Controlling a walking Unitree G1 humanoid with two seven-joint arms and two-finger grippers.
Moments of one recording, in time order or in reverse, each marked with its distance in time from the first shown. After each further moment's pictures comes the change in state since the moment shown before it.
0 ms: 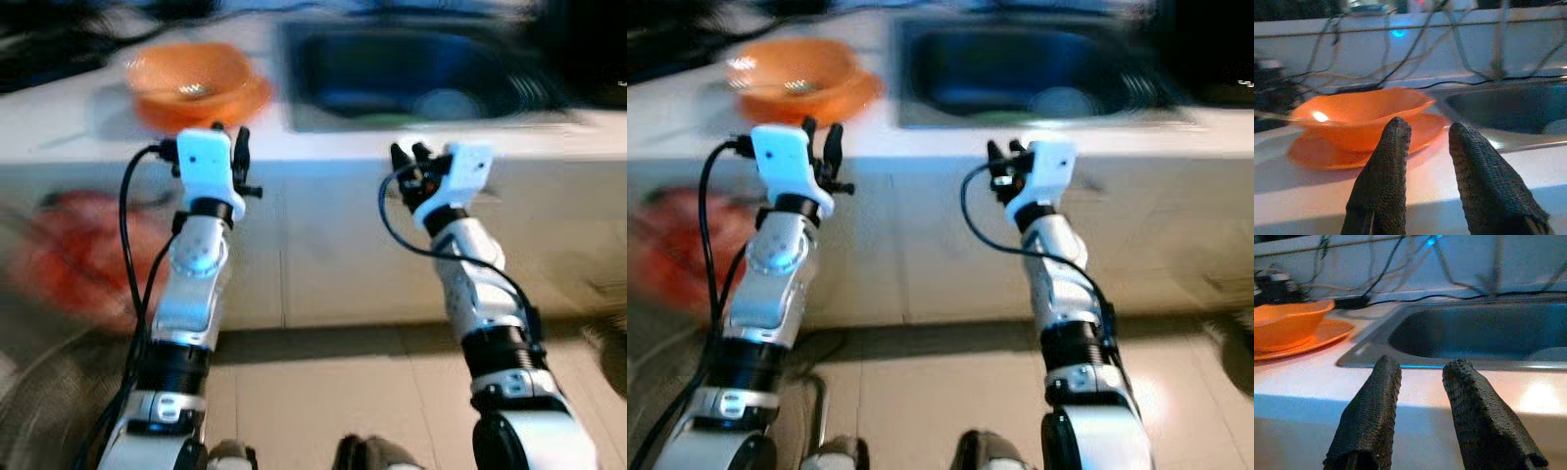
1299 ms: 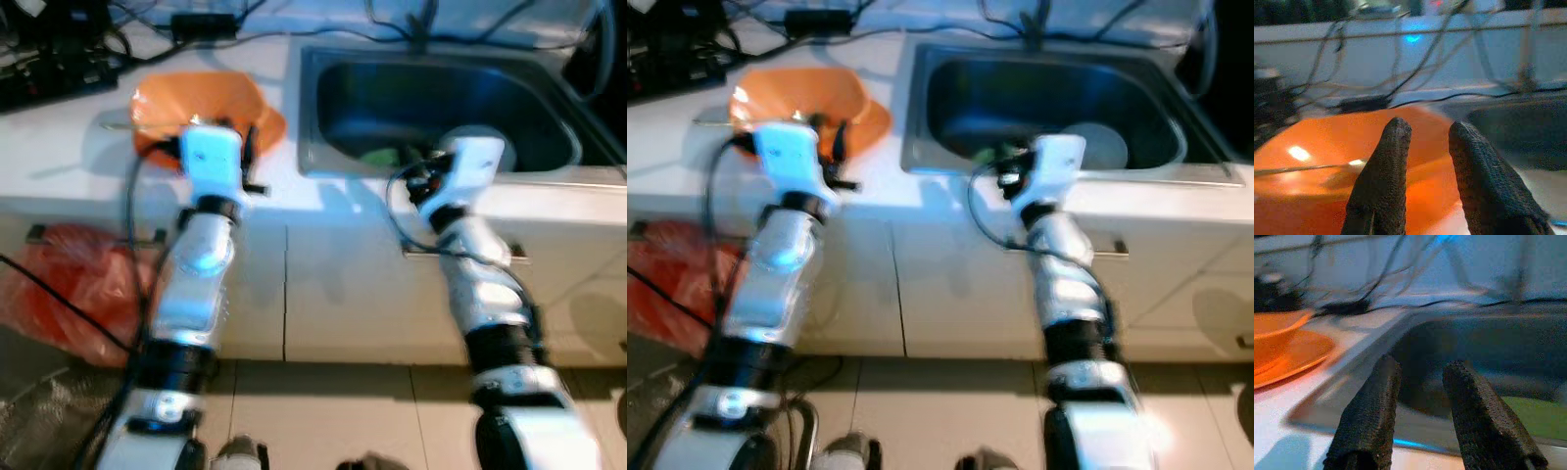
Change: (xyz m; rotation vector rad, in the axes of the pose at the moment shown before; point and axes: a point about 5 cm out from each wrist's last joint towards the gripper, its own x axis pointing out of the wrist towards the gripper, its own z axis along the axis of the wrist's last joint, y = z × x) left arm 0.001 0.006 0.003 0.017 -0.017 0.010; right arm 0.005 0.014 -0.003 0.023 0.009 0.037
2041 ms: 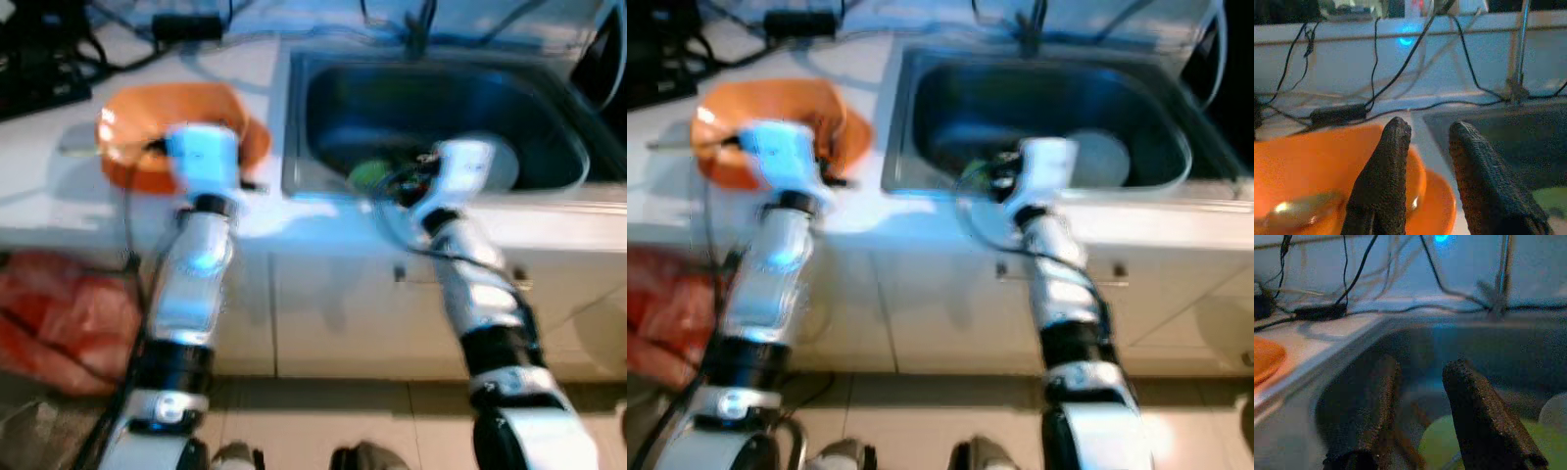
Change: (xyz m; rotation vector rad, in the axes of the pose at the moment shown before) left arm 0.001 -0.014 0.004 -0.017 -0.017 -0.036; right arm -0.004 -0.018 0.003 -0.024 -0.003 -0.044
